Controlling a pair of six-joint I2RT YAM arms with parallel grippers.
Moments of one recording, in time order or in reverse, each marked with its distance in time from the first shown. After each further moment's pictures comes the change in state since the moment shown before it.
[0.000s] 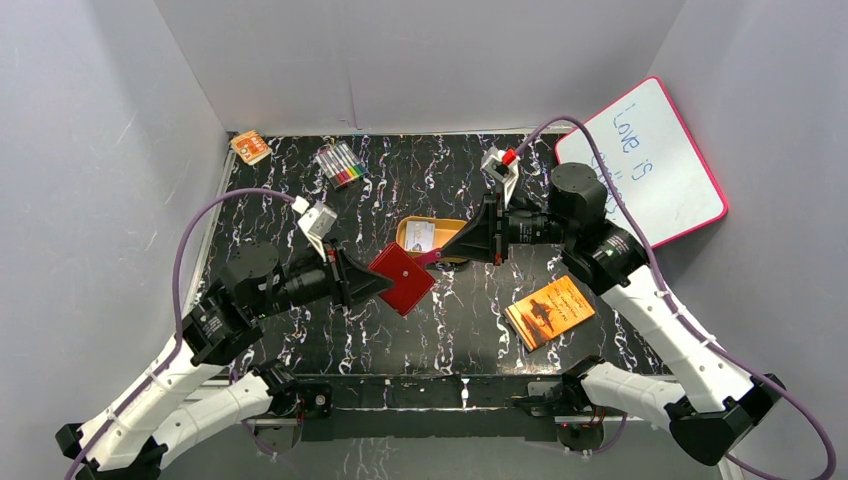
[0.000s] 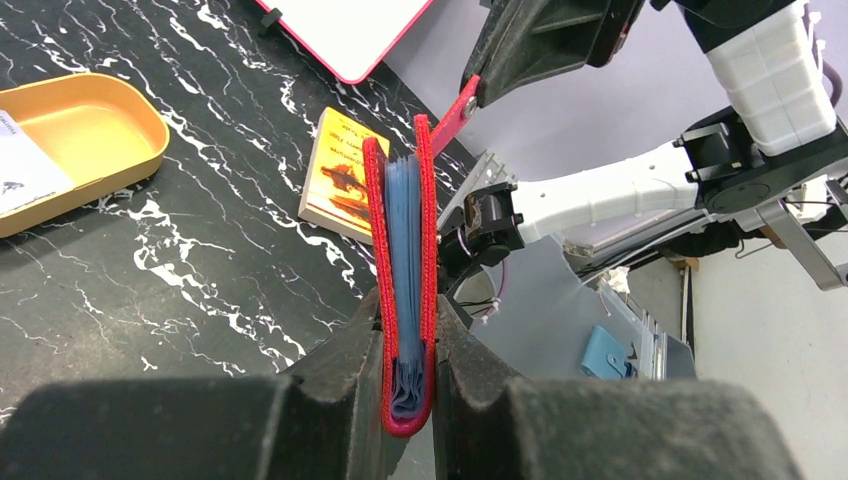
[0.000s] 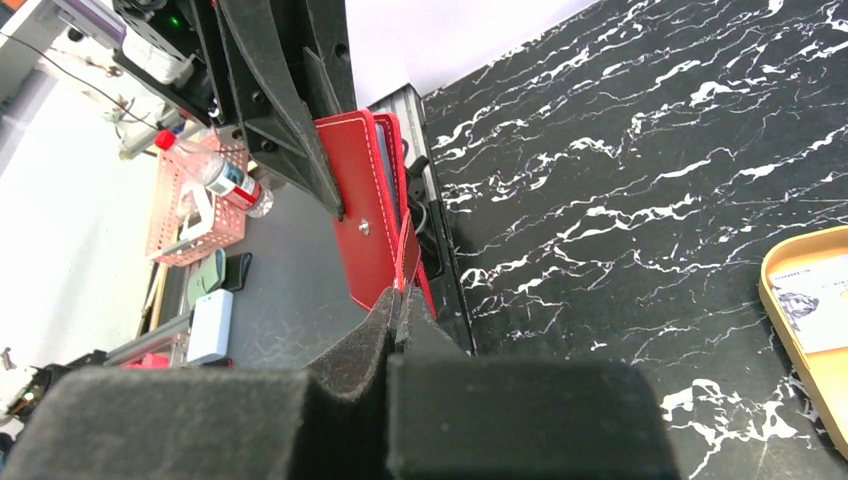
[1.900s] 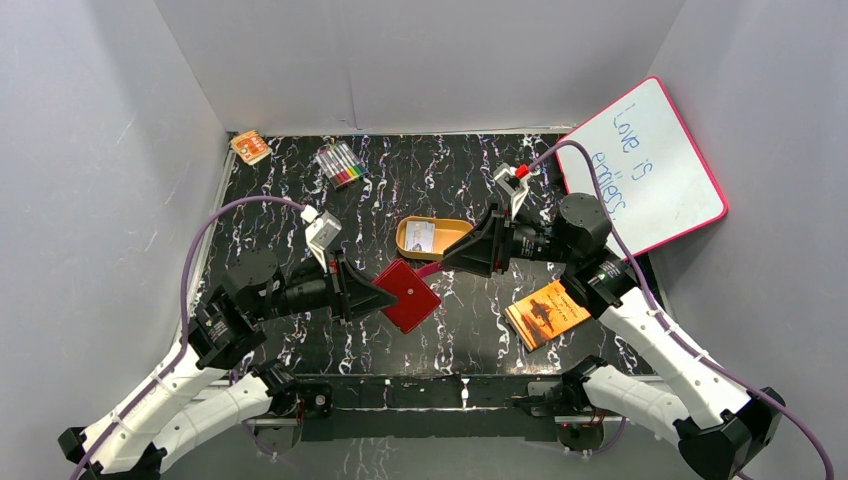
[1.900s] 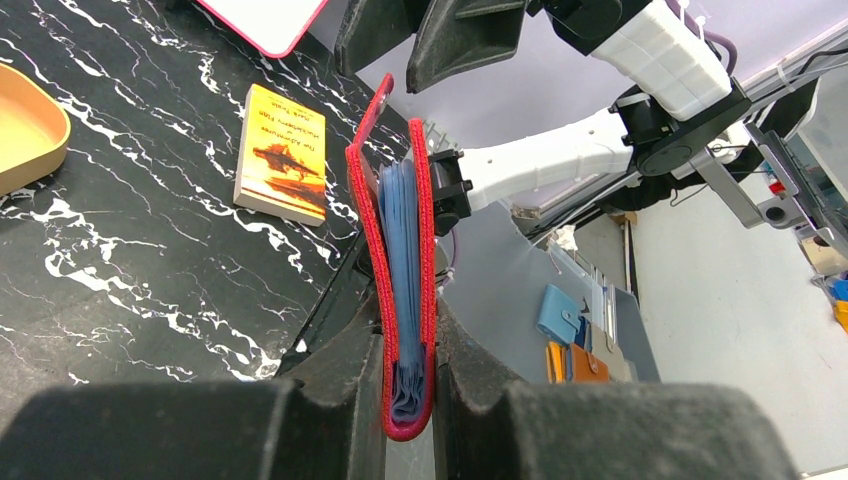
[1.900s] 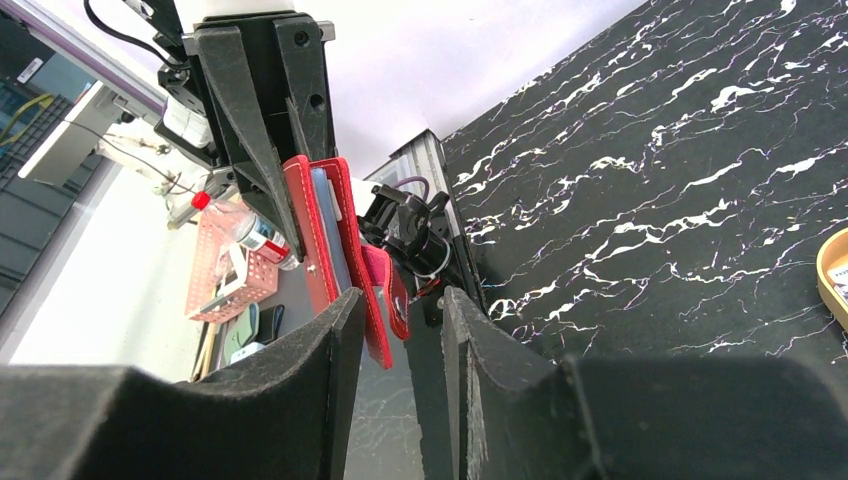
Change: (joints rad) left arm 0.001 -0.036 -0.072 0.079 0.170 -0.038; right arm -0.004 -0.106 -0.256 0.304 0.049 0.221
